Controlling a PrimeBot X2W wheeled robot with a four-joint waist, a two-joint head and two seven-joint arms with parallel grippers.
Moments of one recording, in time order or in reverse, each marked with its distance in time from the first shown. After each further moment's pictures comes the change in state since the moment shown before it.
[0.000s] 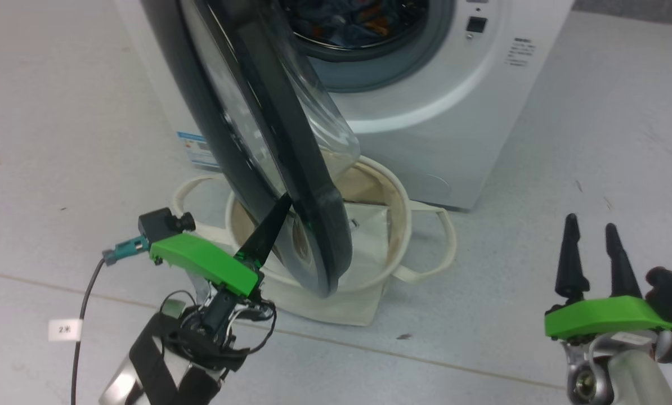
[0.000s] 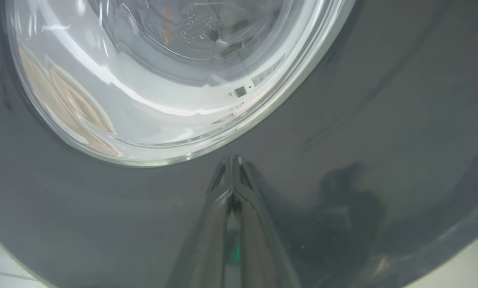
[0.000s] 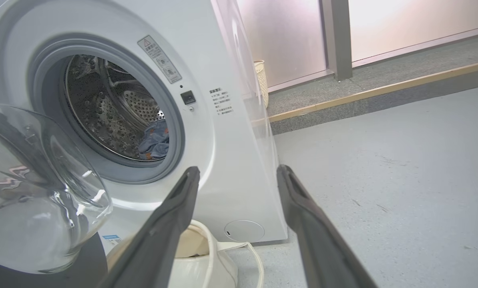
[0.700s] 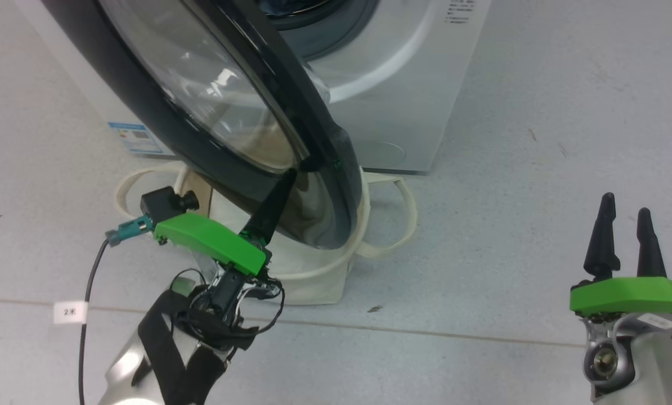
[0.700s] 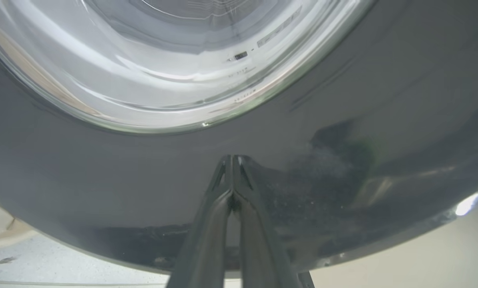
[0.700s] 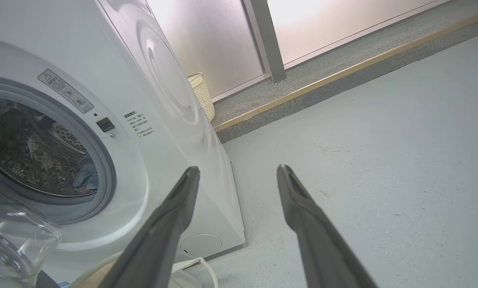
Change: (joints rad) left arm -0.098 0.003 -0.056 0.057 -0.015 0.000 -0.073; right arm -0.064 0.001 -0.101 0.022 0.074 0.000 0.000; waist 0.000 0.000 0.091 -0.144
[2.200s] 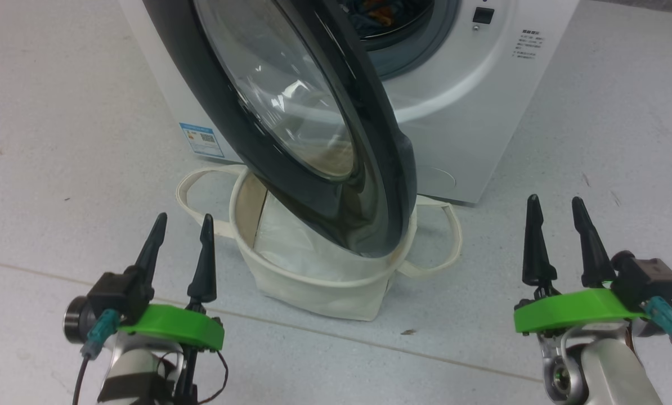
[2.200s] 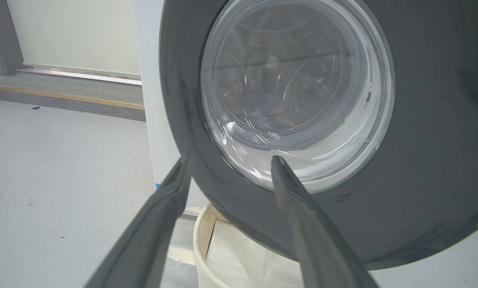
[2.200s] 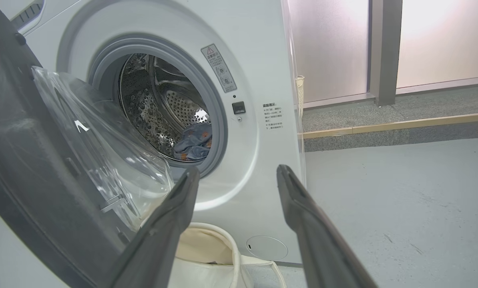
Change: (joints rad) left arm 0.299 -0.039 0.373 -0.121 1.239 0.118 -0.357; right arm 0.052 0.001 0.191 -0.122 -0.168 0.000 0.000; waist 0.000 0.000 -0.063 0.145
